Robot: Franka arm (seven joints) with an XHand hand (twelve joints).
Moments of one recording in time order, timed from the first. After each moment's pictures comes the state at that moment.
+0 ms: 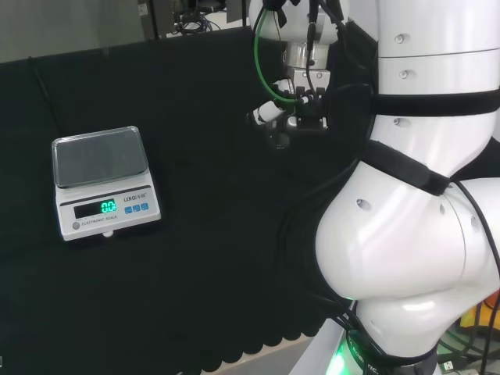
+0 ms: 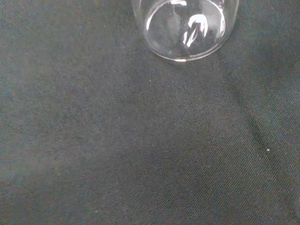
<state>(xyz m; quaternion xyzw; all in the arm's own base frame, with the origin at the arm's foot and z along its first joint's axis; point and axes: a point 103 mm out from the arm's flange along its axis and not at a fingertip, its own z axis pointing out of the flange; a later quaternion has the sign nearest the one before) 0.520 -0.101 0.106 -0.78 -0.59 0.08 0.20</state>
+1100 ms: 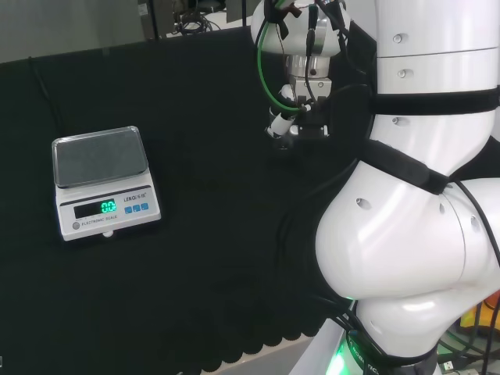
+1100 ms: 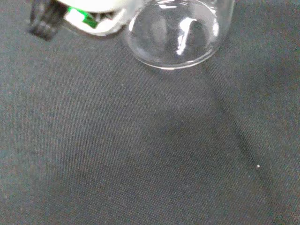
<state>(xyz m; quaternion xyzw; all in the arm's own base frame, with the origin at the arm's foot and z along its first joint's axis) 0.524 -0.111 0.088 -0.79 -0.59 0.07 0.16</state>
